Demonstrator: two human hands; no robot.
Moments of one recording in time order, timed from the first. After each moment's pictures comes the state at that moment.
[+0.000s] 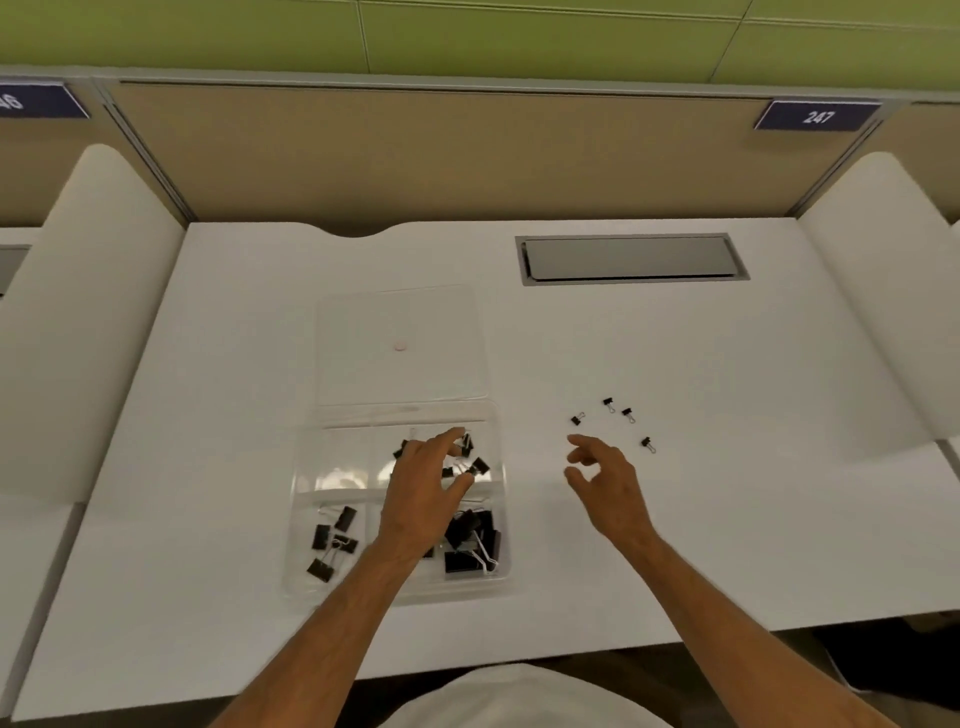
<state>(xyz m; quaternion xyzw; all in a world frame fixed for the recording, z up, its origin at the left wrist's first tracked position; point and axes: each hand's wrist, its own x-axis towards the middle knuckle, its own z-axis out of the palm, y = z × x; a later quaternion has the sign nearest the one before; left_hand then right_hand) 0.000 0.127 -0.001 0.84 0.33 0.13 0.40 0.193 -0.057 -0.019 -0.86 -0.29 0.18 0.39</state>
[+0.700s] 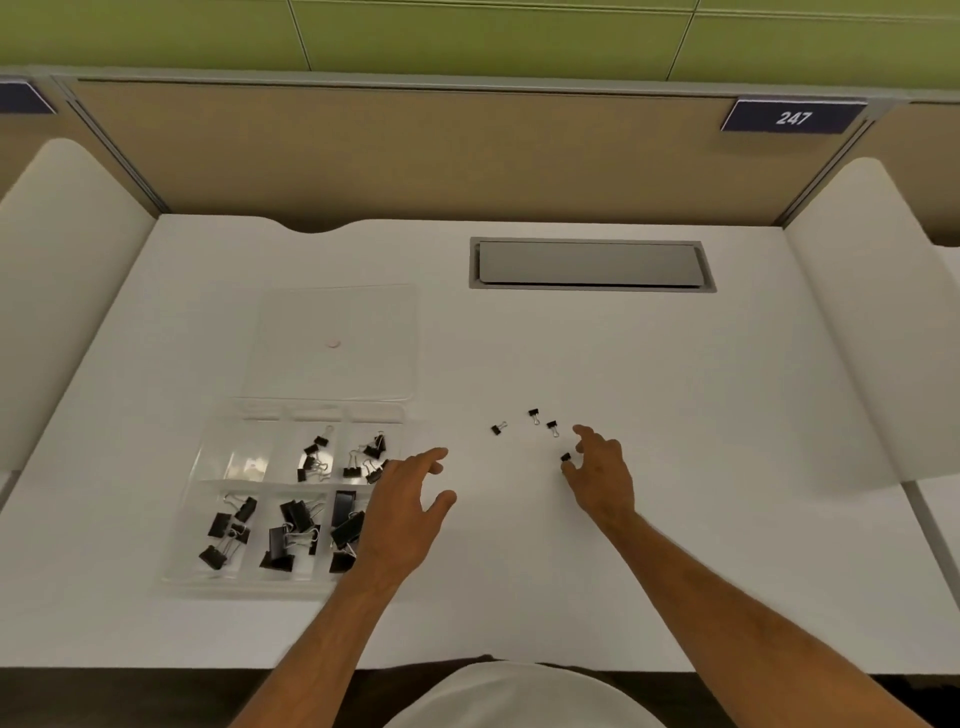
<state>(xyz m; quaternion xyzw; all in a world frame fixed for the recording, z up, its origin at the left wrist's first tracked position) 0.093 0.011 0.008 0.83 0.39 0.13 0.37 0.347 -0.125 -0.058 -0.90 -0.29 0.23 0.23</state>
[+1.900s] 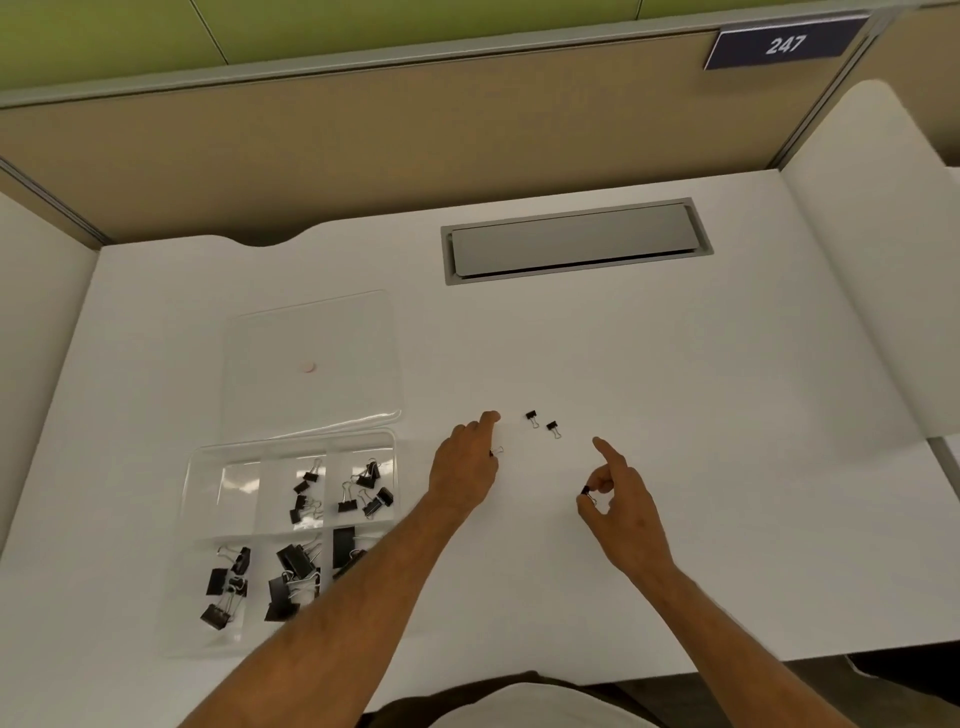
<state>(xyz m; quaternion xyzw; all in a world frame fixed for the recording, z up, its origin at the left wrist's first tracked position) 0.224 0.056 -0.046 0.90 0.32 -0.08 0.28 0.319 -0.162 -0.029 -0.85 -0.27 0.23 0.38</state>
